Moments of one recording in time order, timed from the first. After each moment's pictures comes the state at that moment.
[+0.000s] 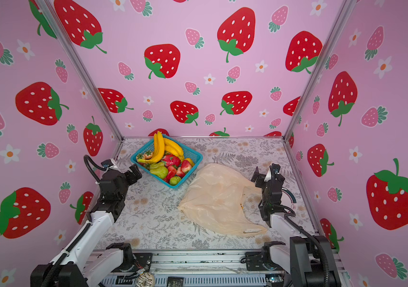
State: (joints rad) left arm 0.00 0.98 0.56 0.07 -0.15 -0.45; right arm 0.16 1.14 0.31 0.69 0.19 0.14
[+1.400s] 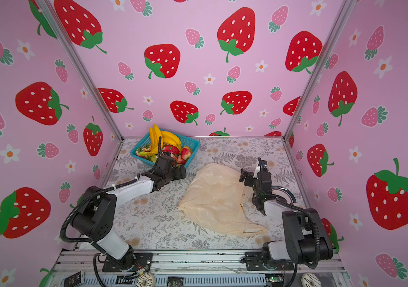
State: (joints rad) left arm -0.42 1.69 1.02 -0.09 -0.12 -0.52; right arm 0.25 1.39 0.46 0.56 0.02 0.30
